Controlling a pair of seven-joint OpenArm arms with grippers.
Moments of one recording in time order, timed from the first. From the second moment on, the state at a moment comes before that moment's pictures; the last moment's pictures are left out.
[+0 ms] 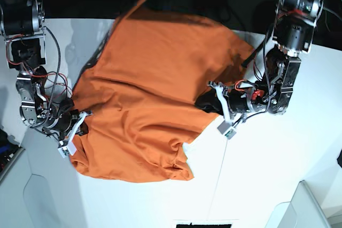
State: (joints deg) left arm -17.9 -19.8 15.2 61.2 -31.3 -36.6 43.5; right arm 27.8 21.3 -12.2 46.0 17.0 29.5 -30.0
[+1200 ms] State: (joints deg) left arm -12.0 -30.2 15.0 70.8 -43.4 -37.8 57.4; right arm 31.5 10.3 -6.2 43.9 3.8 29.6 -26.7
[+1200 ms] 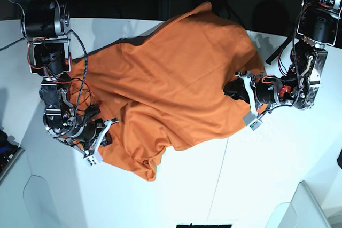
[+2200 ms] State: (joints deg) left arm -33.7 -28.6 28.7 50.9 -15.7 -33.1 35.5; right arm 4.2 21.3 5.7 73.5 23.0 29.5 -36.6
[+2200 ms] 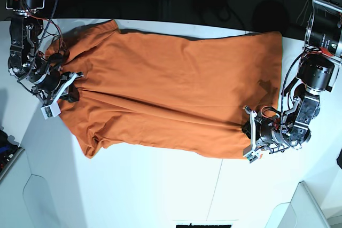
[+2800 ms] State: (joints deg) left arm -26.8 -30.7 26.4 68.6 -33.6 -32.4 46.8; right arm 28.7 17.1 10.5 52.0 18.0 20.6 -28.6
